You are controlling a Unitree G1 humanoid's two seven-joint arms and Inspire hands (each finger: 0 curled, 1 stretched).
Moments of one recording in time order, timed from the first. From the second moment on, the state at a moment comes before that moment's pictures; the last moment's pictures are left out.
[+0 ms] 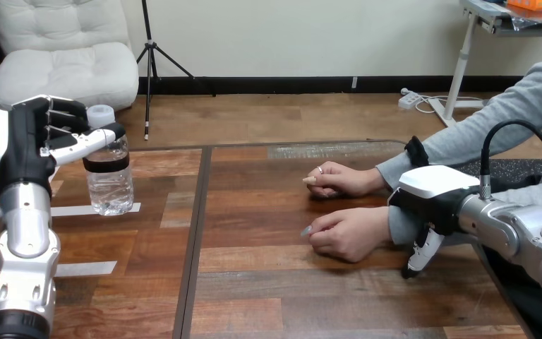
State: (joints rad) left arm -0.51 0.42 0.15 0.71 0.11 -0.14 0.20; right arm -0.84 -0.55 0.59 1.24 -0.82 -0.42 0.08
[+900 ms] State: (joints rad) left arm -0.51 0.42 0.16 0.70 0.11 -0.14 0.20; right arm -0.84 -0.55 0.59 1.24 -0.79 -0.41 0.10
